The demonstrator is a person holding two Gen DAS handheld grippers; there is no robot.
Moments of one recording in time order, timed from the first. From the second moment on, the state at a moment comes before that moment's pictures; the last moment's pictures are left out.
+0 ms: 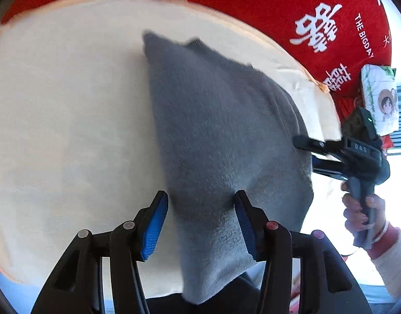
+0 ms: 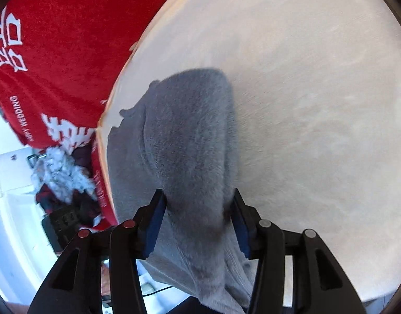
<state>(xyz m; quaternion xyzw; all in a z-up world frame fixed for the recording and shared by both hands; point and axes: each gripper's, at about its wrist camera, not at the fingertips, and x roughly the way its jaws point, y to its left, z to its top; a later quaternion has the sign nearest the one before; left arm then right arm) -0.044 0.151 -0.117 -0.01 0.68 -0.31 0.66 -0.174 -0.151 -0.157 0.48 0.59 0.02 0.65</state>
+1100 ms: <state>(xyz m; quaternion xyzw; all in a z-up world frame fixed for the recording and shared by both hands) -0.010 0.133 -0.096 0.09 0.62 -0.26 0.73 -0.200 -0.146 -0.117 0.40 0.60 -0.05 0.69</state>
